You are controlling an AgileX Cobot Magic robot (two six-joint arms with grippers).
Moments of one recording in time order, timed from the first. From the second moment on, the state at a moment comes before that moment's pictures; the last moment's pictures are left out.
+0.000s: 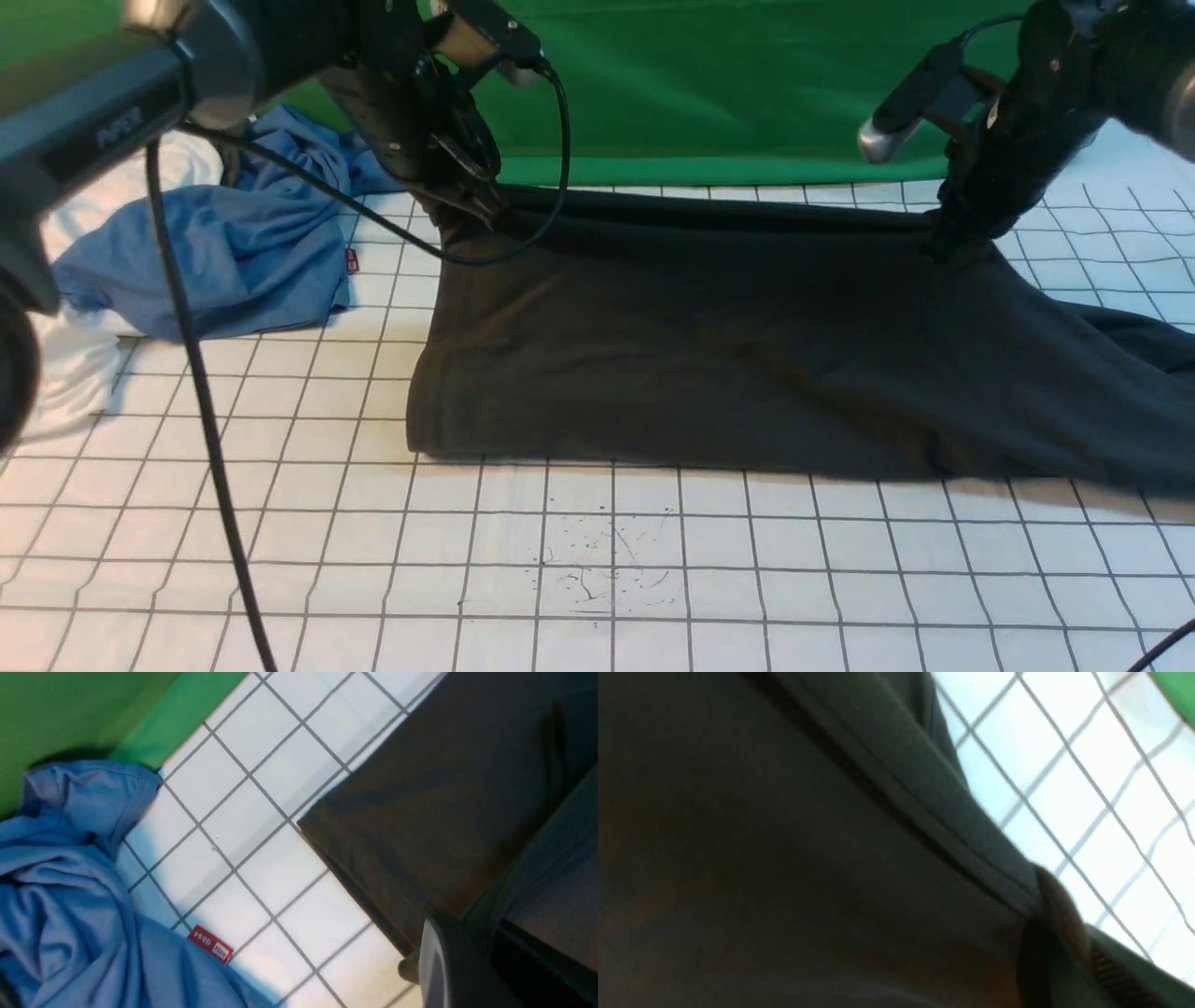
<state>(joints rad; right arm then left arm) 0.16 2.16 -1.90 -0.11 0.83 -0.61 -0.26 2.10 -1.91 0.02 0.88 0.49</state>
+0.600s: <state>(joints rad) 0.13 2.20 -1.94 -0.14 0.77 -0.51 -0.18 2.19 -1.93 -0.02 0.79 0.49</state>
